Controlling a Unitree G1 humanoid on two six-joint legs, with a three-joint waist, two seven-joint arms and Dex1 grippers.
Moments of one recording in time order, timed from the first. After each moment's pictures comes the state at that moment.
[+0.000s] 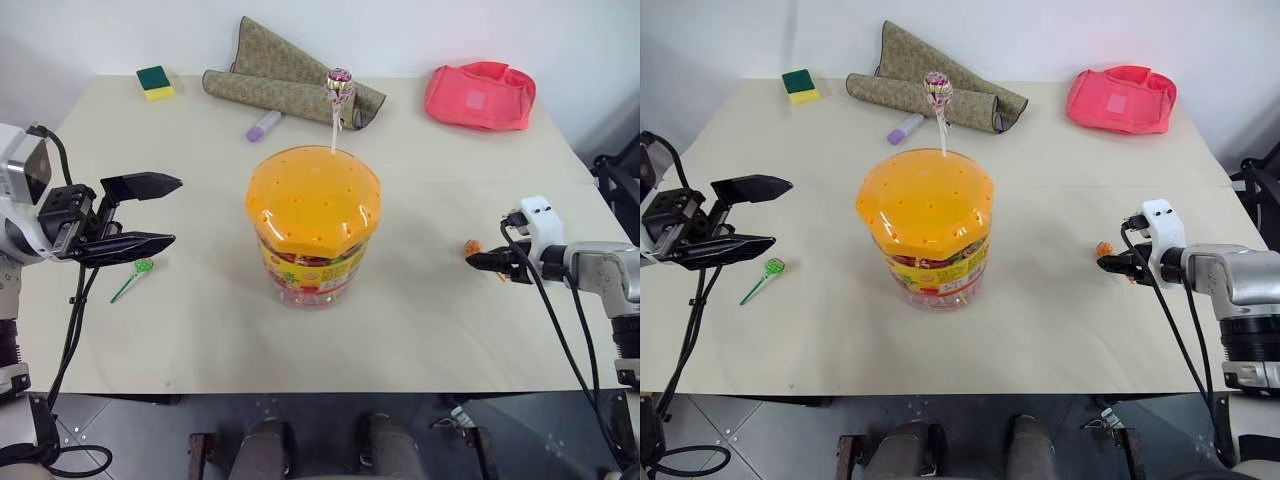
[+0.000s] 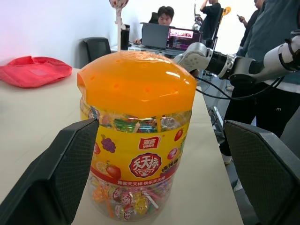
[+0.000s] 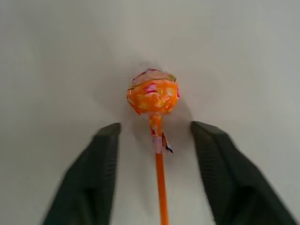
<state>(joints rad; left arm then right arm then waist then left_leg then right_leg) -0.57 0.95 0.35 0.20 -0.82 0.51 -1.50 -0.61 -0.90 -0.05 0.17 0.42 1.07 0.71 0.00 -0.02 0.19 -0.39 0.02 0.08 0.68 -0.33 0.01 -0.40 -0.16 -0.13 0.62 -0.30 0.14</state>
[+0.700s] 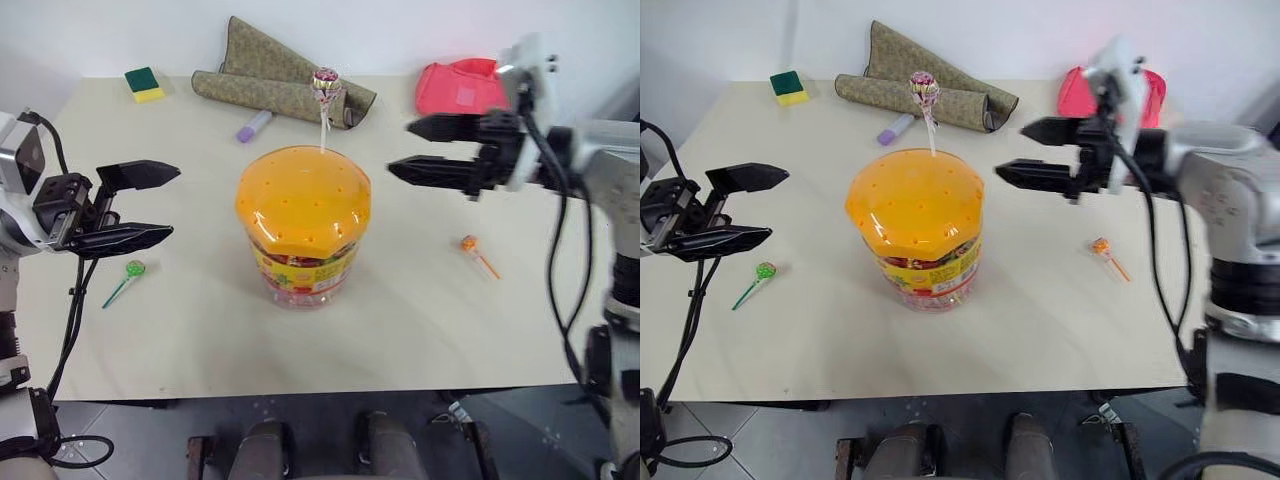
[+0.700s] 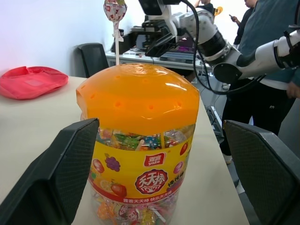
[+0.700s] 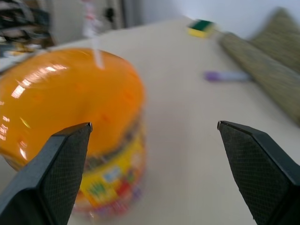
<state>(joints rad) -0.61 0.95 0.34 0.21 -0.82 0.50 -1.50 -1.05 -0.70 -0.01 -0.02 0.67 0.92 1.01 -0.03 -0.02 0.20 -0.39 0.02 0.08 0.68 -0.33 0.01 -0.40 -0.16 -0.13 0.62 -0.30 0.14</state>
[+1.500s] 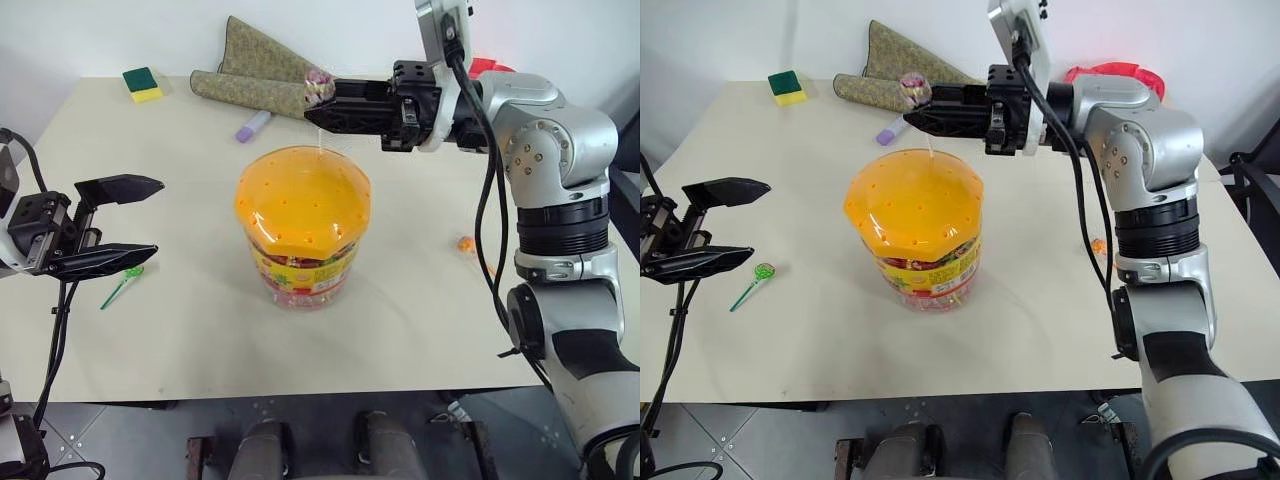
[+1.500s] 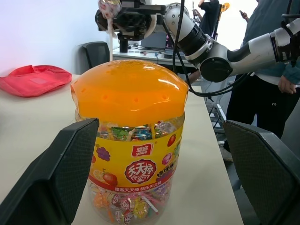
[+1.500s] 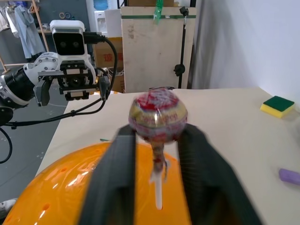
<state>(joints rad) -0.46 0.96 0.46 0.09 -0.86 0.52 -1.48 -1.27 -0.46 0.05 0.23 0.58 0.72 1.14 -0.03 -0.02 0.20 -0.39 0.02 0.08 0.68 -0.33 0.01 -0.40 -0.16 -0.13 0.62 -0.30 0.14</state>
